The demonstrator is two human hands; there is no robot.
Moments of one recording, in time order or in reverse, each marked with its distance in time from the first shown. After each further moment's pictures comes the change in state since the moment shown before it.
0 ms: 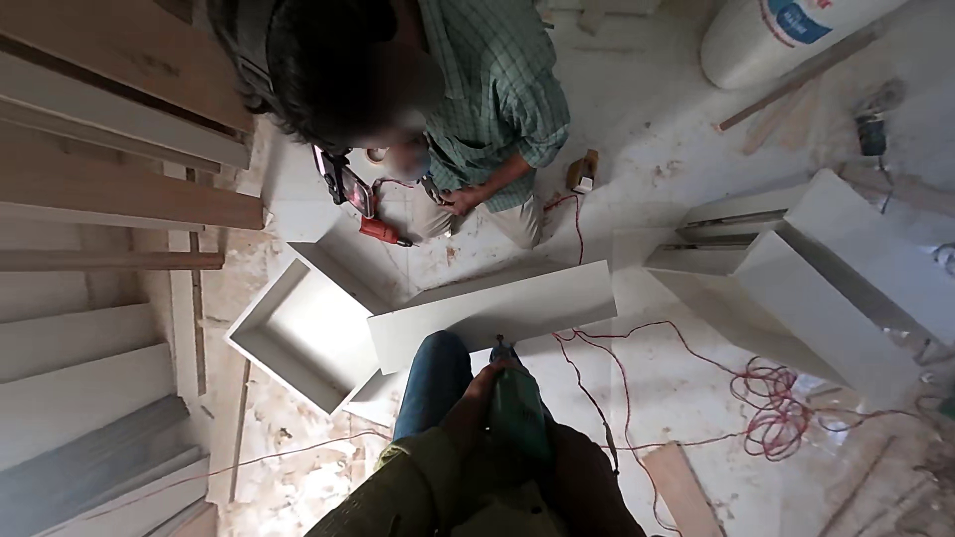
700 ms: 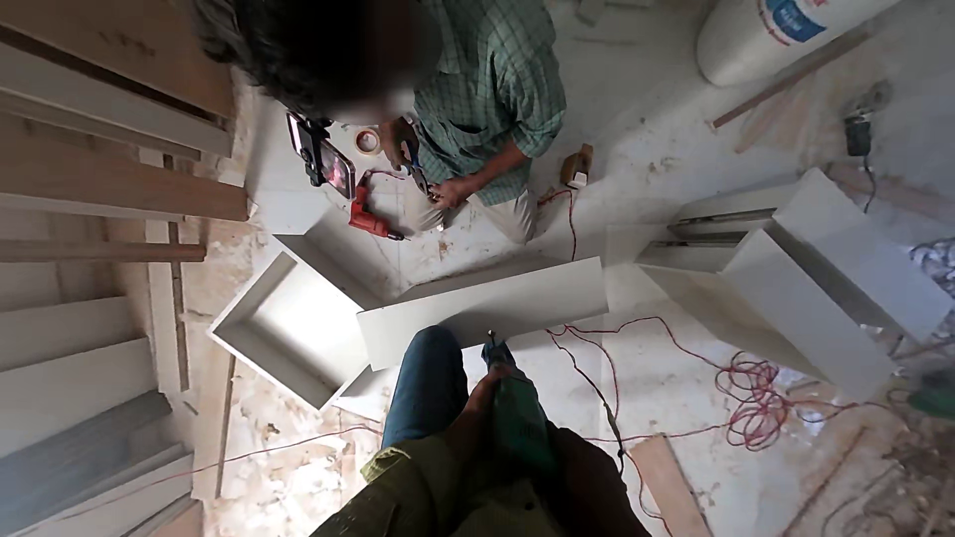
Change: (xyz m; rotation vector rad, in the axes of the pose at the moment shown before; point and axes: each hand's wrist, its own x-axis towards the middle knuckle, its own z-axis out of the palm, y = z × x) left_hand -0.064 0.012 0.075 -0.175 0.125 0.005; right_hand -0.005 0.025 0.005 -0.055 0.019 -0.047
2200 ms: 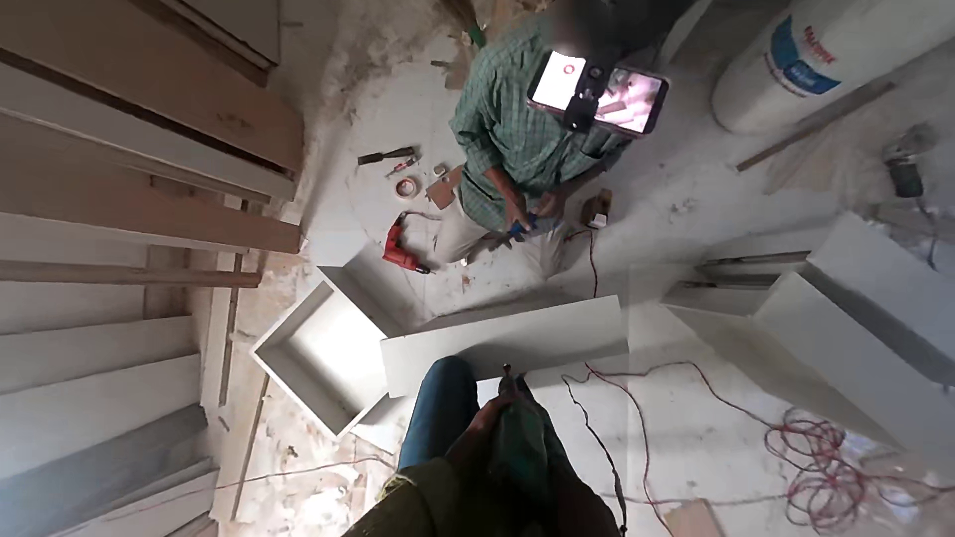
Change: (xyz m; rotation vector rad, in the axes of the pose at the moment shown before) left_hand 0.085 -0.009 -0.069 0.204 -0.153 0.027; right_hand -0.012 -0.038 -0.032 0.068 -0.091 0.078
